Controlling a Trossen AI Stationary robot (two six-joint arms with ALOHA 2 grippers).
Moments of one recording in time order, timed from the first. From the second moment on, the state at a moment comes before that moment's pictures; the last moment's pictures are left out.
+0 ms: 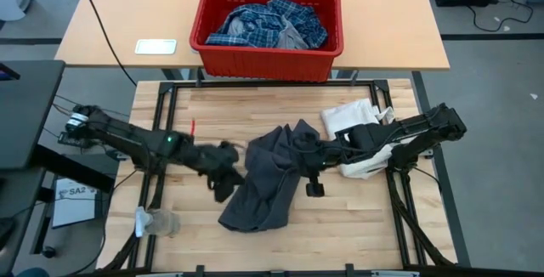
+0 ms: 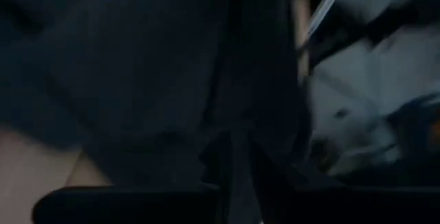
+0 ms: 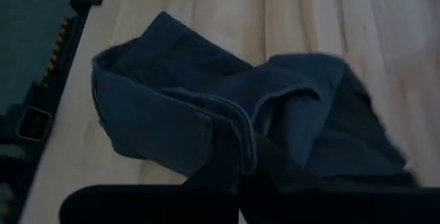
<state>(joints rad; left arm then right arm) -0.30 1.23 1.02 -0.50 -0.02 -0.70 0.24 1.54 1.46 -0.77 0.09 0.17</state>
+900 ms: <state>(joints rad) -0.64 1.56 1.02 -0.67 -0.02 -0.14 0.28 1.53 1.46 -0.78 0.09 0.46</state>
